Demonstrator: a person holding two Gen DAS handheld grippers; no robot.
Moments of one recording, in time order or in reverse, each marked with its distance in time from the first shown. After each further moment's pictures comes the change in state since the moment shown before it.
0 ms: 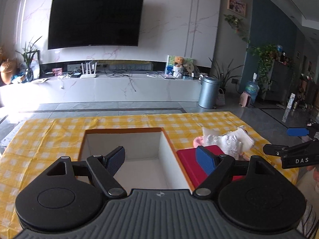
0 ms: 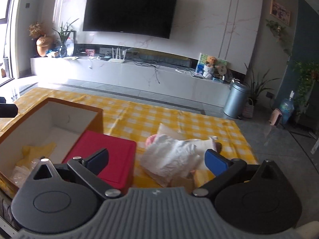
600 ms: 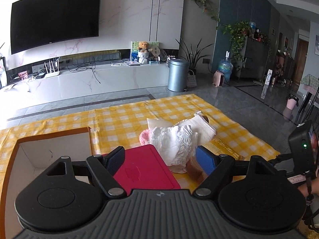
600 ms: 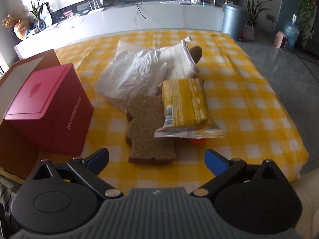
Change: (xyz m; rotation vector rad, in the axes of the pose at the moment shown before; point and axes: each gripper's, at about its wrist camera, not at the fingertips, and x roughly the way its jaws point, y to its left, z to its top) left arm 0.081 -0.118 0.001 0.103 0.096 -0.111; right arm 0.091 -0.093 -0.086 0.203 0.405 0.089
